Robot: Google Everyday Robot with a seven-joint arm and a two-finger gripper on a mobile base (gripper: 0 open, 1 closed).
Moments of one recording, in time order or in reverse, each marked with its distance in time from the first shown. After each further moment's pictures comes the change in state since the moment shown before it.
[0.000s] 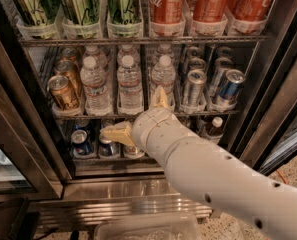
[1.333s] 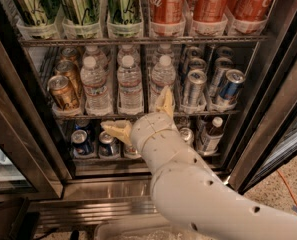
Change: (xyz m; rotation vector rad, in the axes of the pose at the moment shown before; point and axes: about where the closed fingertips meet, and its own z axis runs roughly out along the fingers) arm -0.006 -0.013 -0.006 0.173 -0.097 0.059
